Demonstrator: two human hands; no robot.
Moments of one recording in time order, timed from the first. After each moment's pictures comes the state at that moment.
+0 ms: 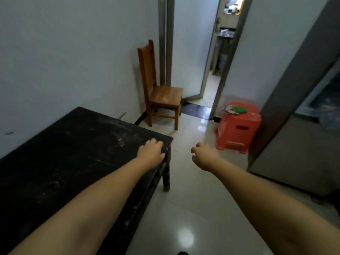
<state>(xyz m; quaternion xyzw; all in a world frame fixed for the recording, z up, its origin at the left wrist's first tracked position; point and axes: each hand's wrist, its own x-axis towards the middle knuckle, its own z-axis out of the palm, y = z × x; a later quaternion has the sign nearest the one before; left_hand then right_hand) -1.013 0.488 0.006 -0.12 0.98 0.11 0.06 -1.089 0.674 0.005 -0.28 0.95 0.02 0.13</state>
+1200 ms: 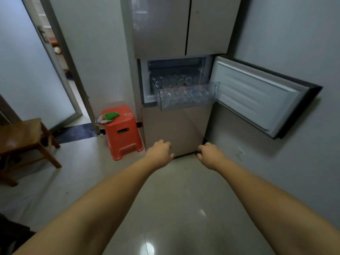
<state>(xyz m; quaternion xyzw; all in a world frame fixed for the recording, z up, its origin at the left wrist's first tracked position) -1.163 1.037 0.020 0.25 0.95 0.11 0.13 -1.093 1.220 0.014 0.14 0.98 -0.06 0.12</state>
